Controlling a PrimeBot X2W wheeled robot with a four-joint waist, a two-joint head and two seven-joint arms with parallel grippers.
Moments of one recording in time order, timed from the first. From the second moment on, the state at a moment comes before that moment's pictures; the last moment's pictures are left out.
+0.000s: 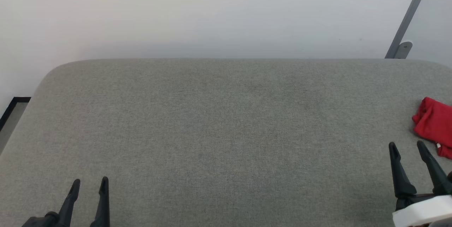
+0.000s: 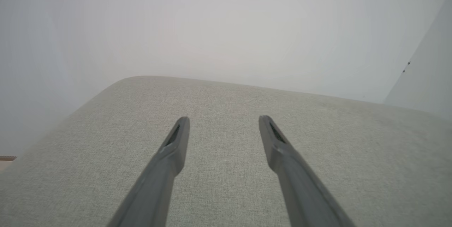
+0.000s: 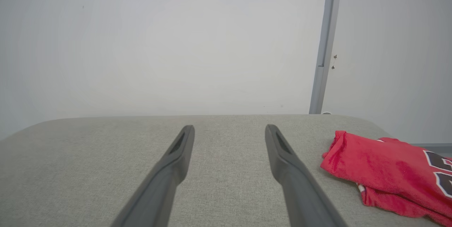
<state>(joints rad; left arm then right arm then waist) 0.19 0.24 0.02 0.09 -0.38 -0.13 -0.26 0.04 -0.31 -0.02 0.18 0.40 0.13 -0.26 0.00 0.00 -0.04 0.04</state>
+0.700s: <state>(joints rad) 0.19 0.22 0.03 0.08 -0.37 -0.13 -0.26 0.08 -0.28 -0.02 0.15 0.40 0.13 -0.26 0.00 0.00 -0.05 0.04</state>
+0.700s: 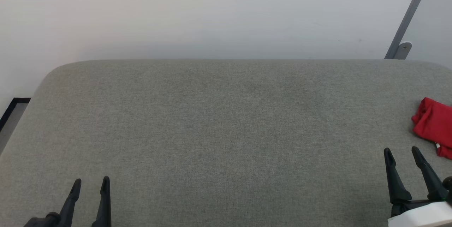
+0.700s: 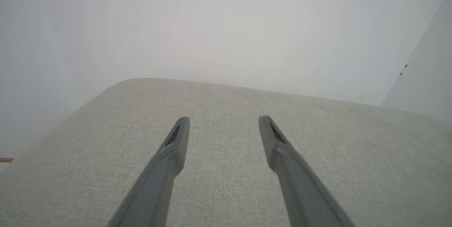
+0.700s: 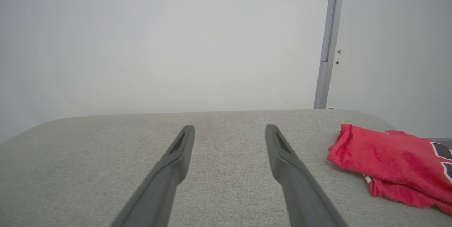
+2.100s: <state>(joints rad) 0.13 0.14 0.04 0.16 -0.75 -0.13 -0.15 0.06 -0.18 -0.04 0.22 0.76 0.13 -0.15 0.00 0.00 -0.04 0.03</state>
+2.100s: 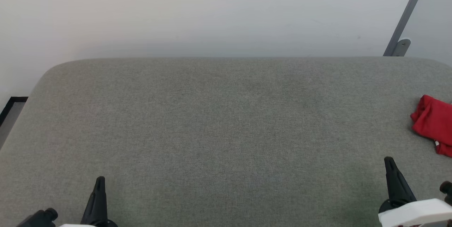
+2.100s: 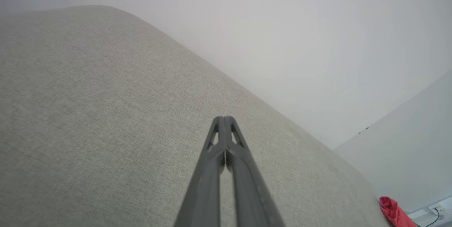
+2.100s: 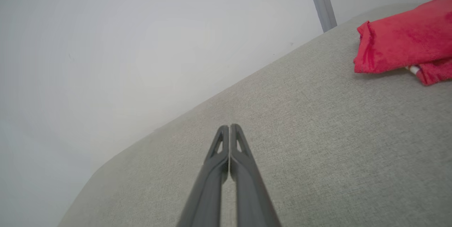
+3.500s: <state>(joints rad) 0.01 0.10 0.07 0.21 -1.21 -0.13 -0.02 -0.03 -0.11 -0.08 0.23 1.22 0.13 -0.01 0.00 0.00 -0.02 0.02</state>
